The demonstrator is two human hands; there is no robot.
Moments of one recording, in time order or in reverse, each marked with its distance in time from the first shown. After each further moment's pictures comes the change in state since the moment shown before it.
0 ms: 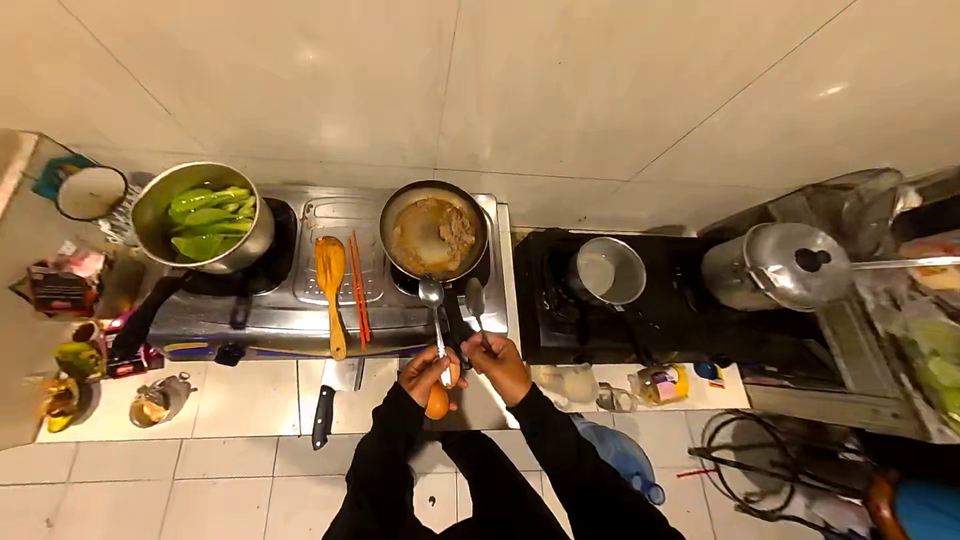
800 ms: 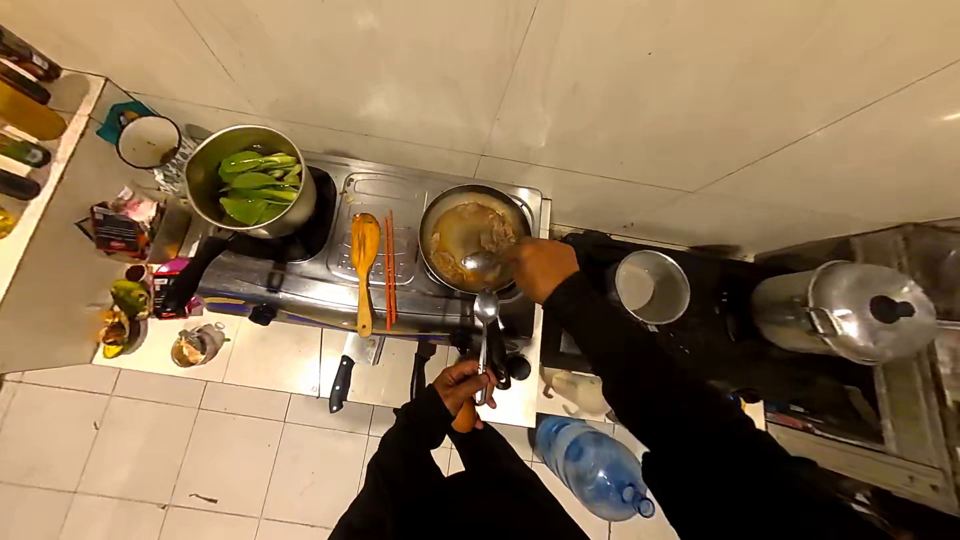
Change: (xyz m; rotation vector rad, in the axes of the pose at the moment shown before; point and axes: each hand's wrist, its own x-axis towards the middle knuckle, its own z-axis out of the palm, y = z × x) left_hand -0.013 -0.014 0.020 -0.070 -0.112 -0.102; right_hand 0.124 -0.139 -0.014 -1.488 -0.286 -0.053
